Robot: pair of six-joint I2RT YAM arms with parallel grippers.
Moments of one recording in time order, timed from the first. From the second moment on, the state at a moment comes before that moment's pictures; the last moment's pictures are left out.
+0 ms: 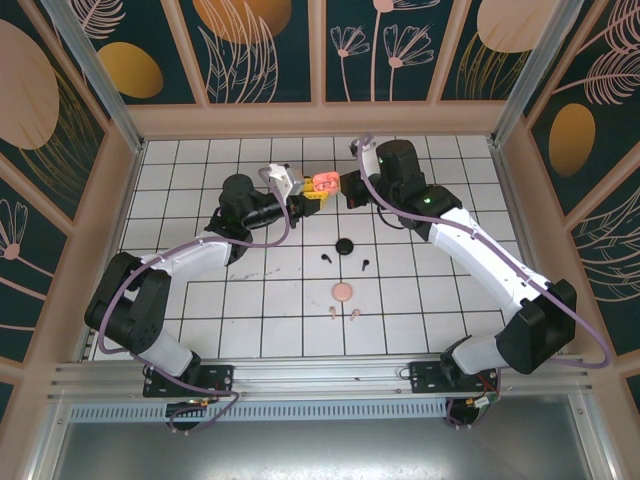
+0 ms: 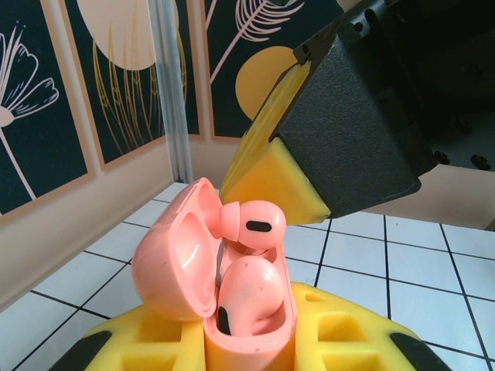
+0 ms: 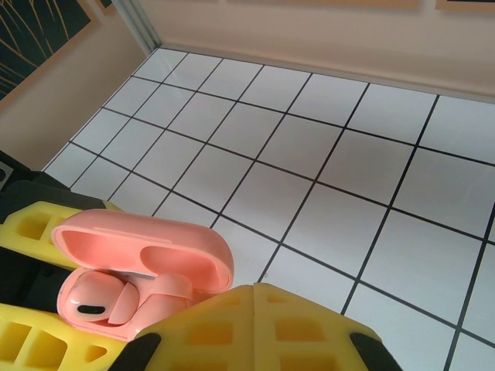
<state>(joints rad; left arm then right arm) -0.50 1.58 0.89 0.72 0.72 0.00 0.59 1.41 1.30 -0.40 -0.16 0.20</state>
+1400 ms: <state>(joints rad) -0.50 1.59 0.89 0.72 0.72 -0.01 0.62 1.39 1.33 -0.40 -0.21 0.21</state>
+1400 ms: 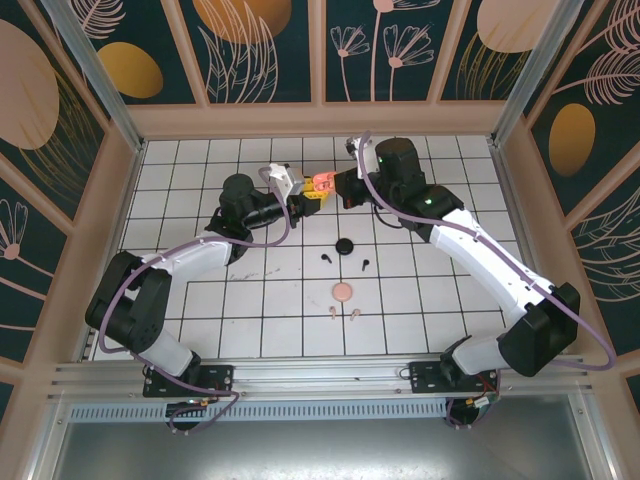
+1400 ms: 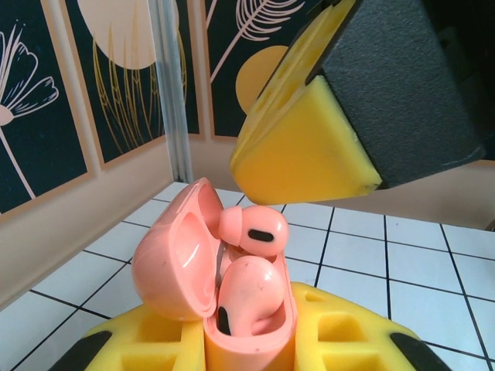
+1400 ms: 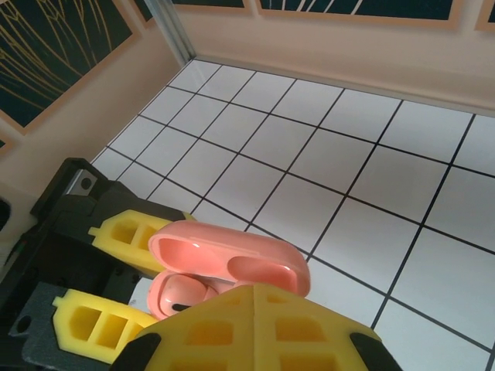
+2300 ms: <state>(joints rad) -0.50 1.59 0.89 0.73 0.72 -0.01 0.61 1.41 1.33 -0.40 -0.18 0.19</state>
